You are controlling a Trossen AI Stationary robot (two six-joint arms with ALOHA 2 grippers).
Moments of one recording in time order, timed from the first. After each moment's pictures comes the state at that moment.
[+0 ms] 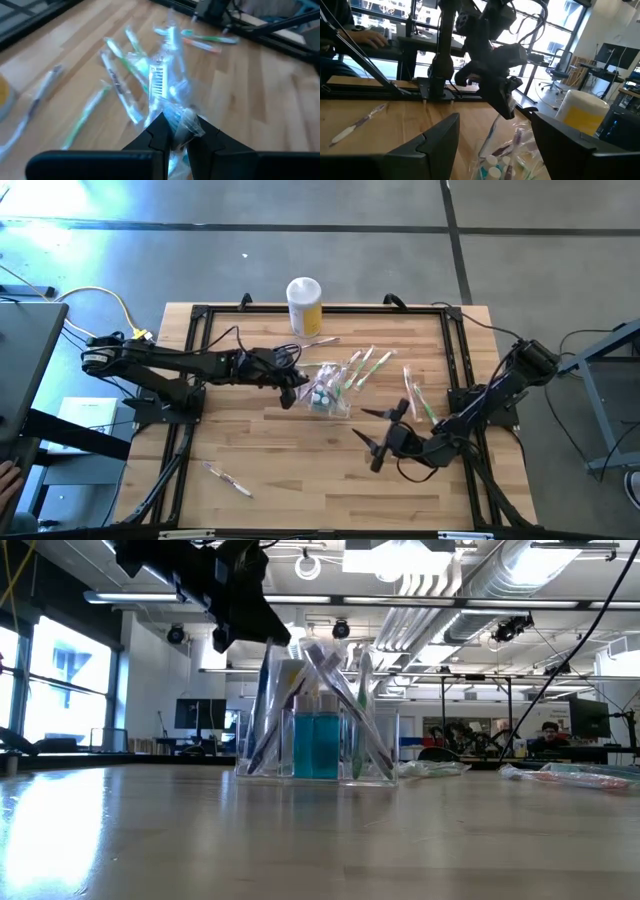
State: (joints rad) left arm 0.03 1.26 0.80 0.00 -0.13 -0.35; right arm 0.69 1.48 0.77 0.71 1.15 -0.19
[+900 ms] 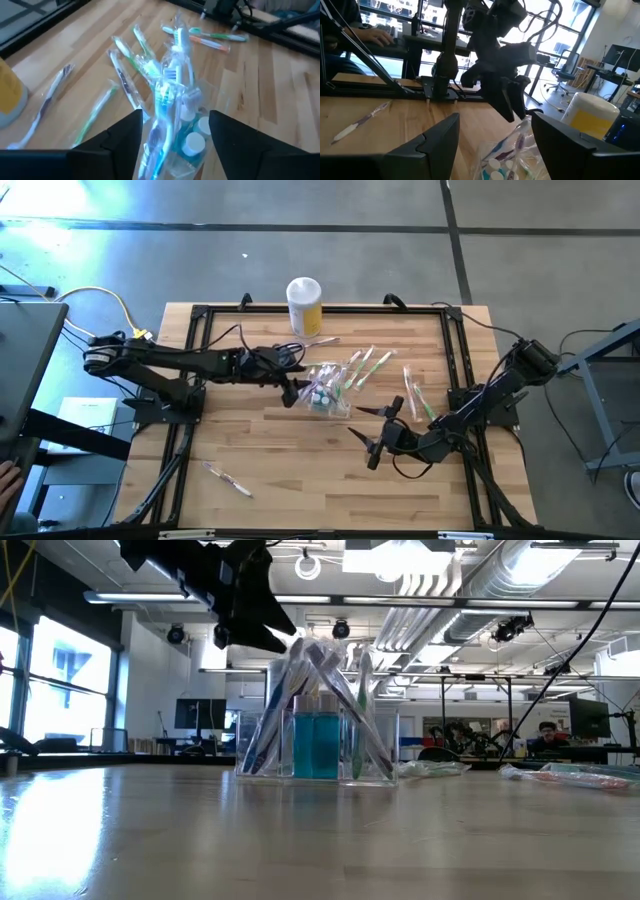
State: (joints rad) left arm 0.03 1.28 0.85 -0.07 -0.17 -0.34; right arm 0.65 1.48 0.77 0.70 1.07 -0.19
